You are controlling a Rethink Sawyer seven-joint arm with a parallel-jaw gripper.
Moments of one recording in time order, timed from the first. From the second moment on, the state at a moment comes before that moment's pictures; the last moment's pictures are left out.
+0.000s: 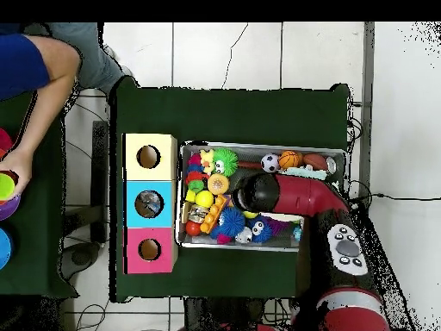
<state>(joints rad) -0.35 -0.50 -0.01 1.50 -0.32 0.61 2.67</state>
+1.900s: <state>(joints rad) -0.30 -0.38 -0.03 1.27 -0.25 0.72 2.67</state>
